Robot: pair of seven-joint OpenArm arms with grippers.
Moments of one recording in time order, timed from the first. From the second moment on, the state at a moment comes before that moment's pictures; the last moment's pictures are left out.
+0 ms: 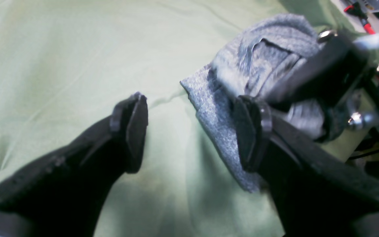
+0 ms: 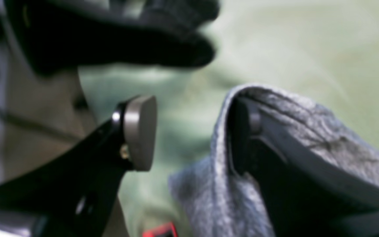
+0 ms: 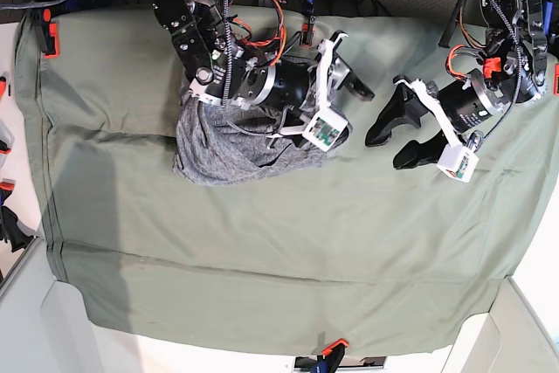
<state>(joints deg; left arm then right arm) 12.1 -21.3 -13.4 104.5 -45.5 -38.1 45.1 0.4 0.3 -32.2 99.2 14.1 32.1 -46.4</state>
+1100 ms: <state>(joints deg) 20.2 -25.0 -12.7 115.5 -59.8 -38.3 56.2 11.2 5.2 -40.7 99.3 -16.5 7.0 -43.7</state>
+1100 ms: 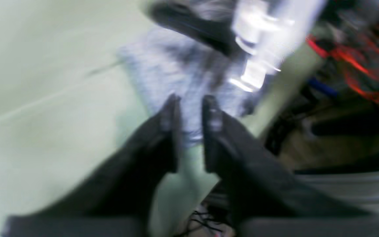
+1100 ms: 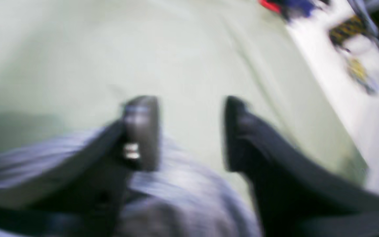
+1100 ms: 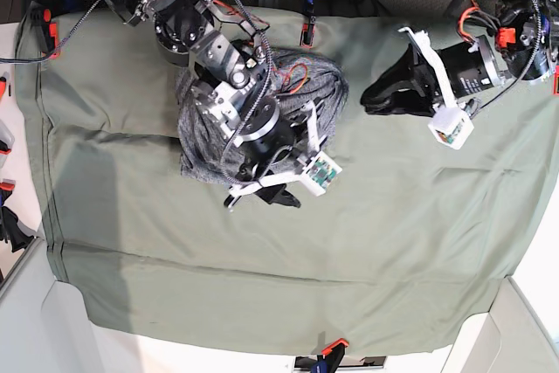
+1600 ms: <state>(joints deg) 20.0 -16.7 7.3 117.5 -40.1 -38.3 47.5 11.2 5.4 -35.1 99.3 1.6 24.2 -46.4</state>
